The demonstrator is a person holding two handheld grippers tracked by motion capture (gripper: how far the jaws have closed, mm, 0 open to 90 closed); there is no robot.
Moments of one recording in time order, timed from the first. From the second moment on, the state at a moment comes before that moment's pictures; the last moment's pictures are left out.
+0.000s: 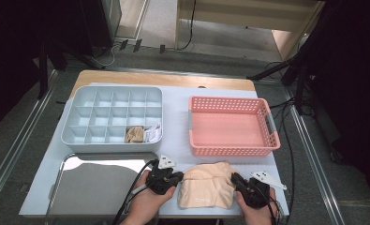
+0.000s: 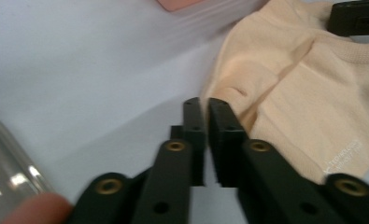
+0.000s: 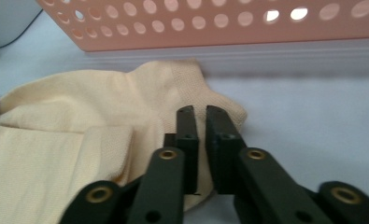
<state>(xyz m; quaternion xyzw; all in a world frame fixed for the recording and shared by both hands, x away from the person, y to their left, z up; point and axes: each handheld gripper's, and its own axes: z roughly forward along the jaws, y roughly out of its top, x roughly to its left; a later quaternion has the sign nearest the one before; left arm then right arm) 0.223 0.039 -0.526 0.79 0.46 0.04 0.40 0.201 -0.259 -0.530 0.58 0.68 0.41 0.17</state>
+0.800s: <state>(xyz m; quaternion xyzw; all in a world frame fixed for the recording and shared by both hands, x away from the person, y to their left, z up) 0.202 0.073 -0.521 0.77 0.46 0.02 0.43 0.163 -0.274 -0.514 0.58 0.64 0.47 0.17</state>
